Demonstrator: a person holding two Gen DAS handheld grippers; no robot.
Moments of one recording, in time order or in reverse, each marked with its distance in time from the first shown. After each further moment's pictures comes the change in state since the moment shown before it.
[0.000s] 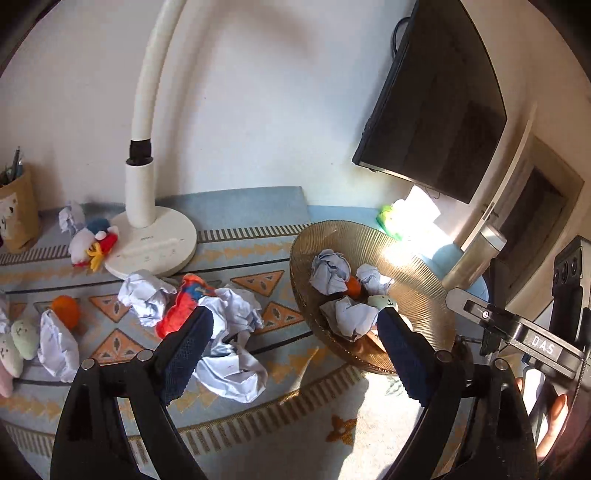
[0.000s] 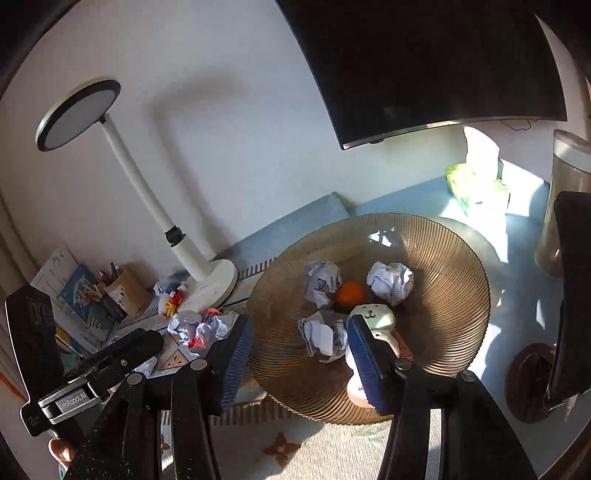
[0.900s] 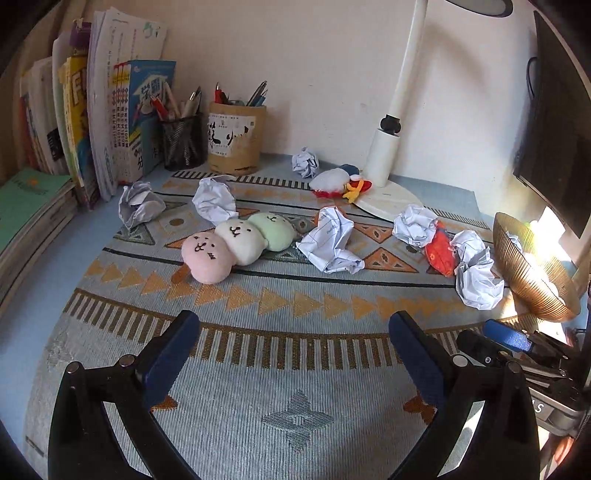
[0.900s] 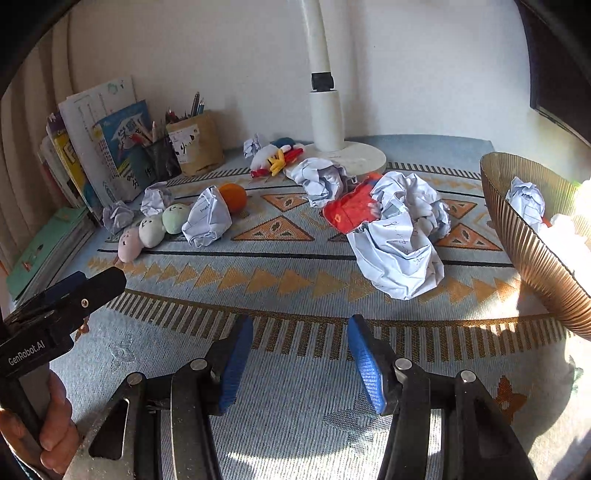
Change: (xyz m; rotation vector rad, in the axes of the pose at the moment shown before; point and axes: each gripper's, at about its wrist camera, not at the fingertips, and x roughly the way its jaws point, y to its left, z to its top) left arm -0.089 0.153 -0.113 -0.173 -0.068 0.486; right arm 0.119 0.165 -0.142 -0.363 0.208 0.062
